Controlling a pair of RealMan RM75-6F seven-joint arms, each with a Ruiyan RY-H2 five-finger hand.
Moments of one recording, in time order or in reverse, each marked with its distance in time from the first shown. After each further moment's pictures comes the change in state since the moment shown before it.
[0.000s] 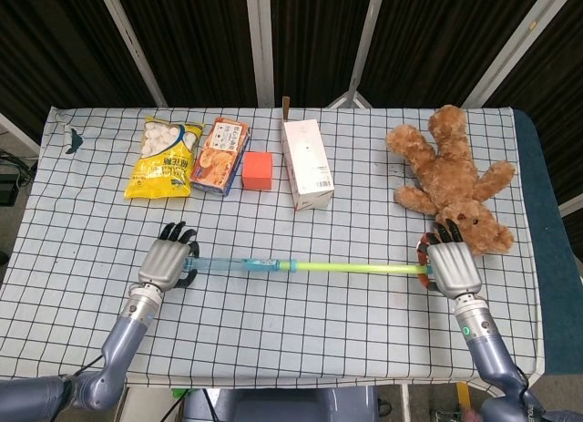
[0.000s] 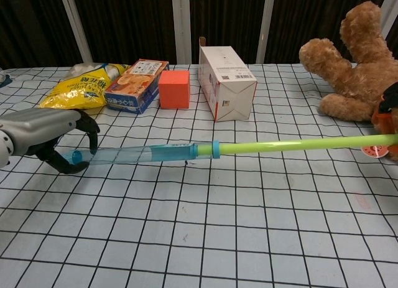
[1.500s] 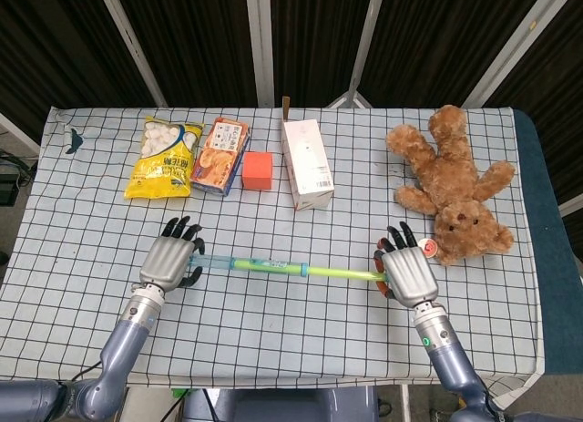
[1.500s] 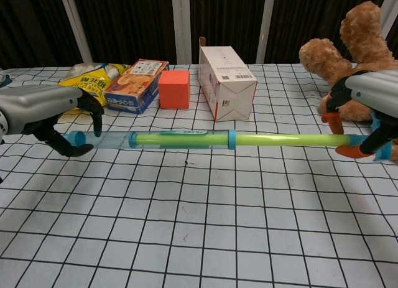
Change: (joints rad) left arm -0.035 0.065 -0.020 -0.198 -0.071 0.095 0.105; right arm 0.052 -0.090 0.015 -0.201 0.031 0.055 -0.261
